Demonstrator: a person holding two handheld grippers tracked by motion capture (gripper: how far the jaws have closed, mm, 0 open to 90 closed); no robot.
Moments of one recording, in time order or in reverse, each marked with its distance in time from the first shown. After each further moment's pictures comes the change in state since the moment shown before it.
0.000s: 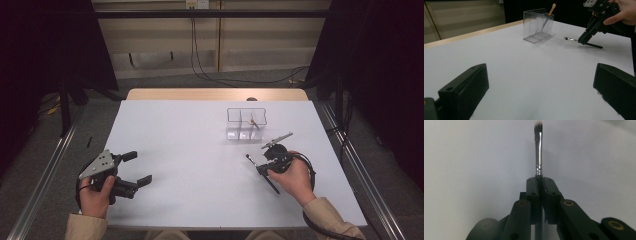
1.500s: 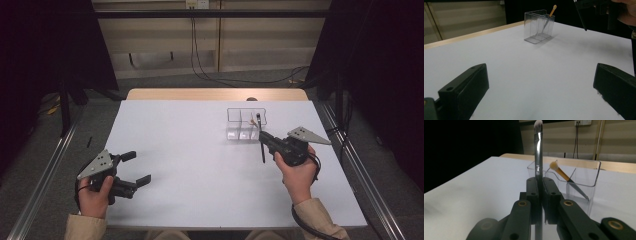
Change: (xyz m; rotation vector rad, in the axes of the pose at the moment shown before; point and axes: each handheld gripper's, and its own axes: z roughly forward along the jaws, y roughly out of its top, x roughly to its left) left arm 0.001 -0.001 -0.002 -0.011 0.007 -0.005; right arm -0.002 -0.001 -0.040 -0.786 -0.006 0.103
